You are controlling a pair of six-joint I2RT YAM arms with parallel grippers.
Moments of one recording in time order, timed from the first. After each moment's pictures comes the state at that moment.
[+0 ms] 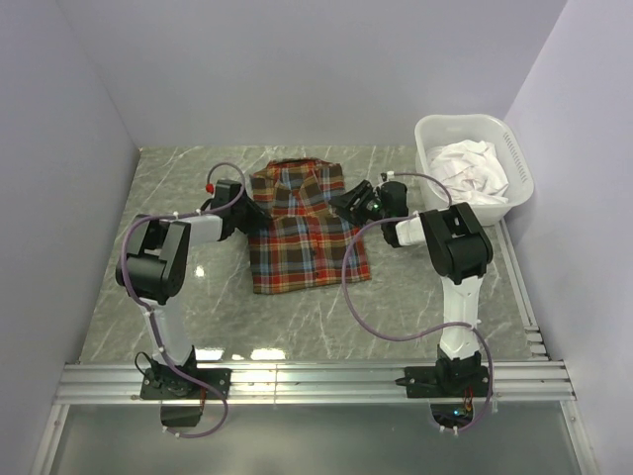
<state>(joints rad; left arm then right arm) -0.23 1.90 1.06 0.11 0.13 -0.99 0.27 2.13 1.08 0.72 -0.49 1.13</state>
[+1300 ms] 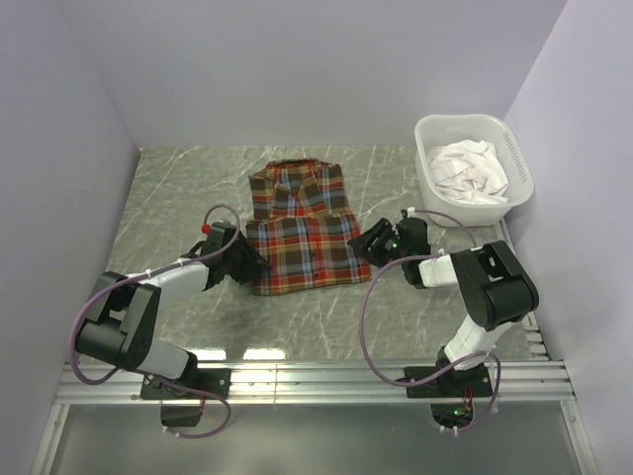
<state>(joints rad) -0.33 1.45 0.60 -0.02 0.13 -0.99 0.28 1.70 0.54 0.64 -0.37 1.05</state>
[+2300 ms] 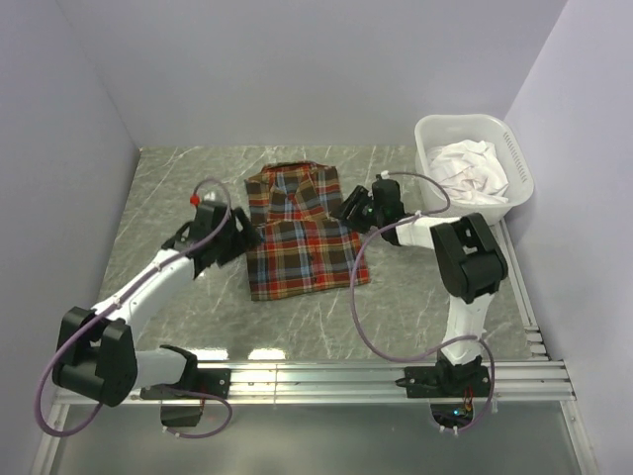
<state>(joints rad) -0.33 1.24 0.75 -0.34 0.00 -0.83 0.34 1.96 1.05 0.34 -0.27 0.91</state>
